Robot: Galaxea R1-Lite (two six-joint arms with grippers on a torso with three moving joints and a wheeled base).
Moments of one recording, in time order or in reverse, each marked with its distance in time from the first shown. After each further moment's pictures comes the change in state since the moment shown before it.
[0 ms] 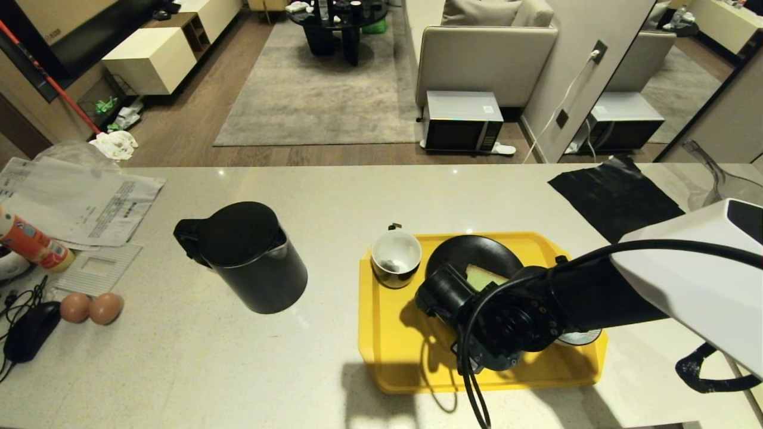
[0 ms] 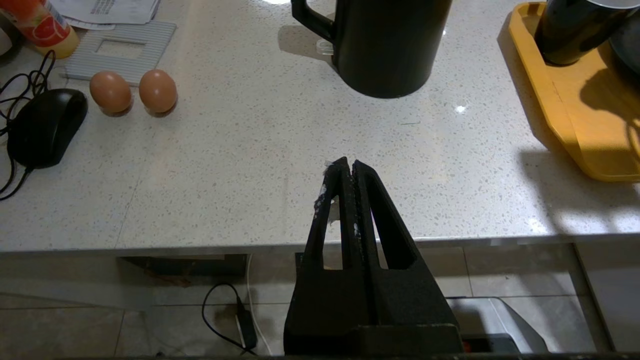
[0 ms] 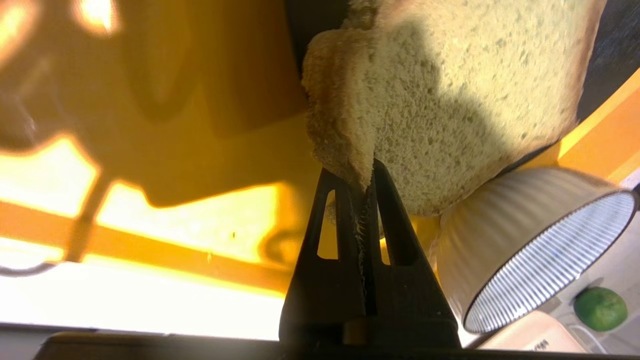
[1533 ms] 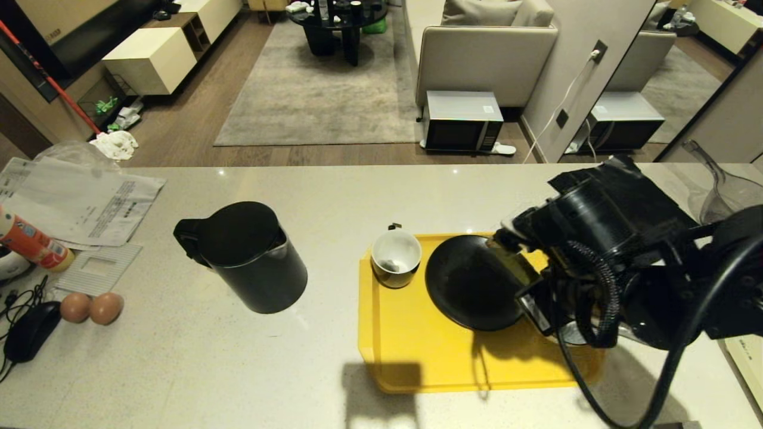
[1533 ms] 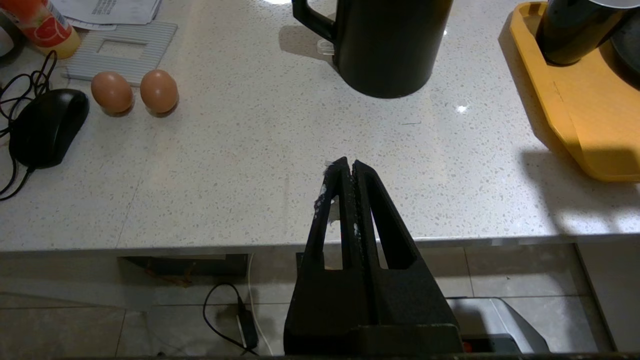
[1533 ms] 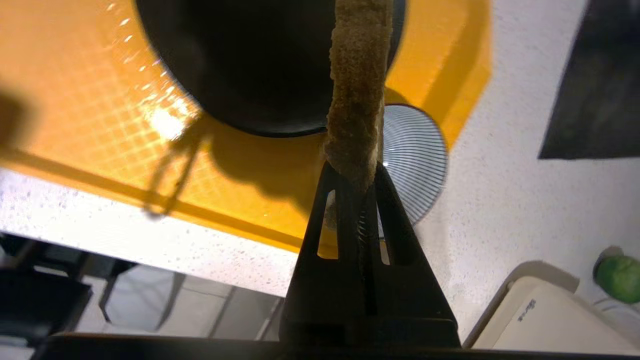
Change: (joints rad) left arm 0.000 0.000 0.000 0.000 0.000 0.000; right arm -0.048 -0.488 0.149 0.001 0.056 0.047
